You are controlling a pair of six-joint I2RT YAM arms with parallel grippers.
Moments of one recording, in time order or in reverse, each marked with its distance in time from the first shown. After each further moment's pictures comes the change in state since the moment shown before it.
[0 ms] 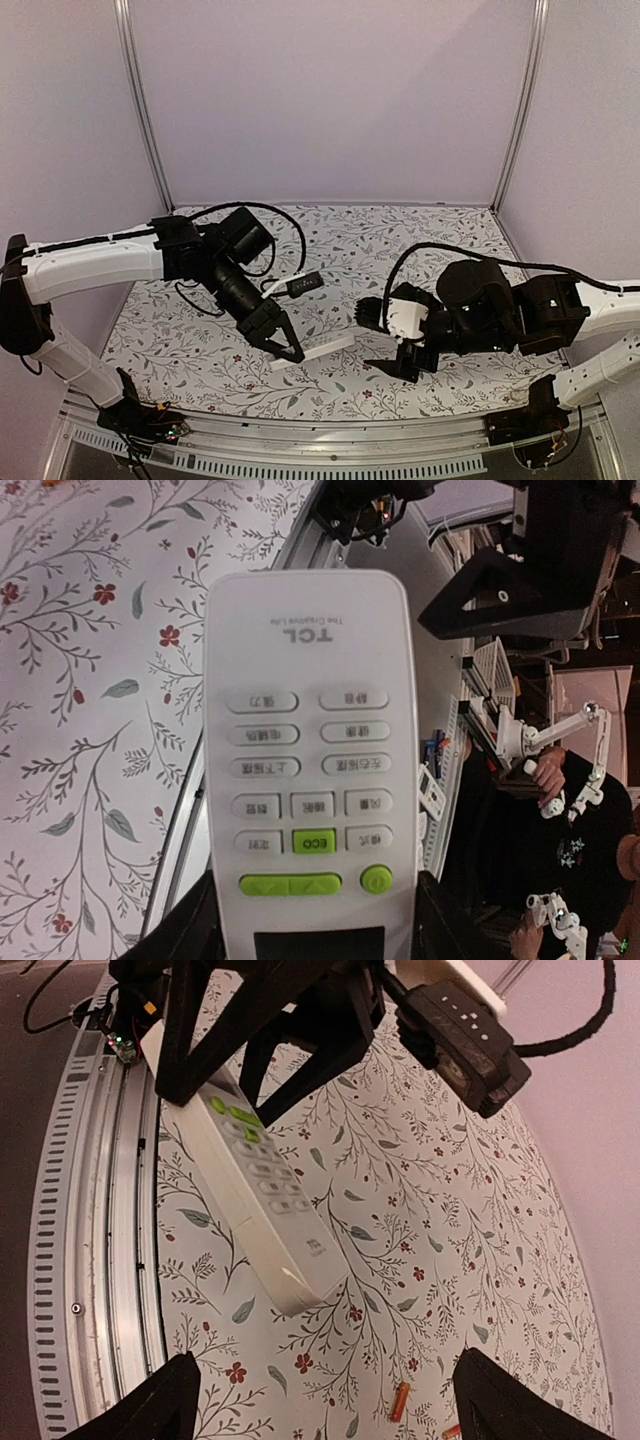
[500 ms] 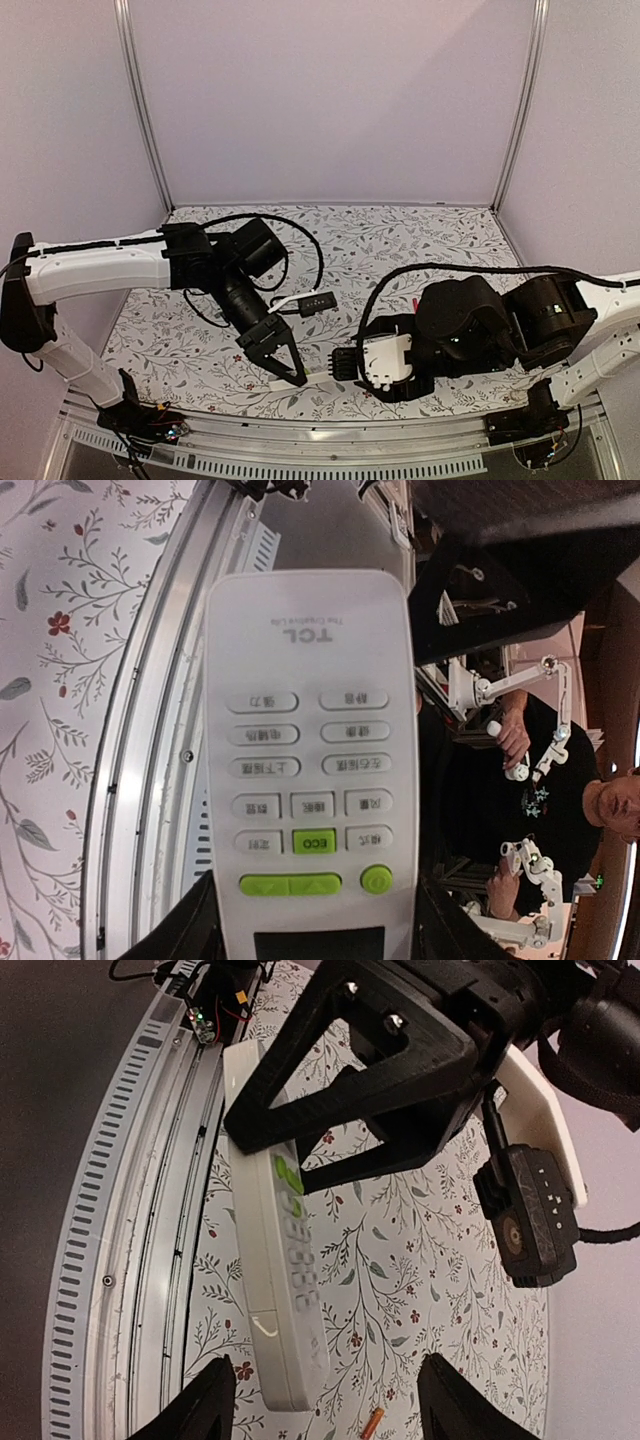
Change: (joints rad) left arm -0.099 0.027 0.016 -0.021 0.144 0.020; right arm 0.193 0.111 0.190 -0.162 0.072 -0.170
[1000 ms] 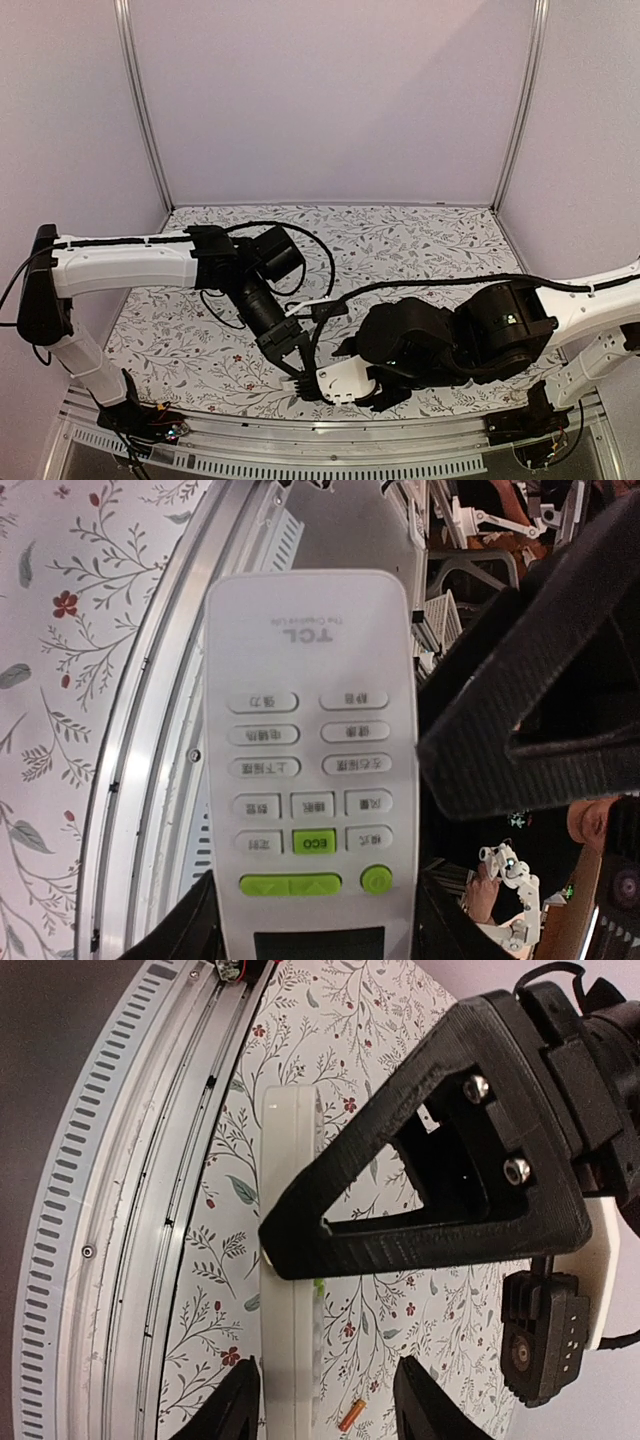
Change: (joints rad) left arm -0.003 0.105 0.045 -0.011 0.011 -0.038; right arm 0.034 0.203 0.146 -0.110 0.057 -0.077
